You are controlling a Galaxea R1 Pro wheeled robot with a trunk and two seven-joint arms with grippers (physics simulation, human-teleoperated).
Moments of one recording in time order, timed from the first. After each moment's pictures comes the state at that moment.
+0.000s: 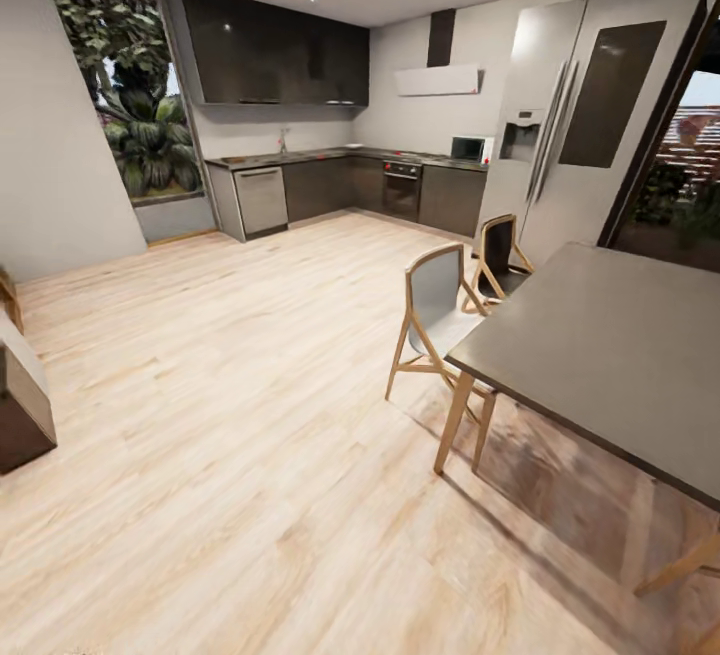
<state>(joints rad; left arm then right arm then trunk) 0.06 0.05 0.01 -0.55 0.01 -0.10 0.00 -0.01 0.03 0.00 -0.52 0.00 -0.37 -0.07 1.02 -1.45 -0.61</state>
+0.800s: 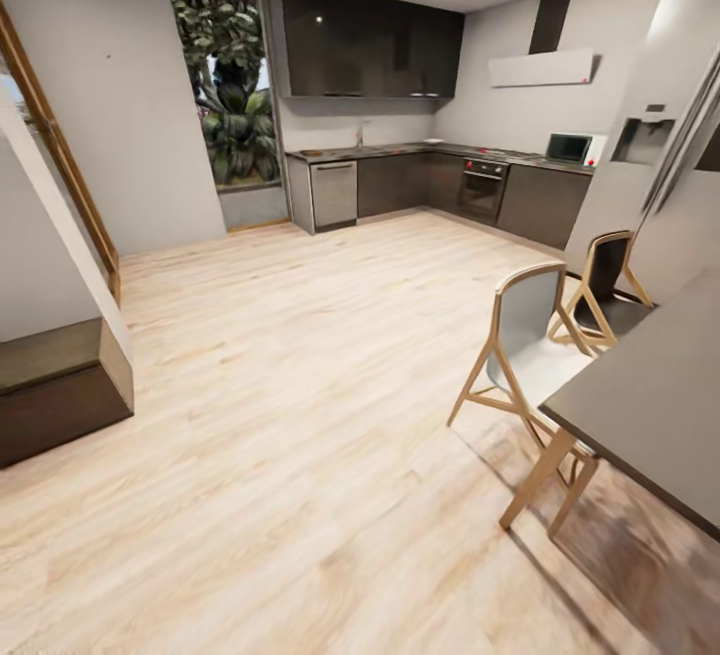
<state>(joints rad) 0.06 0.05 0.01 -0.55 0.01 -0.10 0.00 -0.01 0.03 0.00 -0.52 0.00 -0.37 -0.07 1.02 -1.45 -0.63</state>
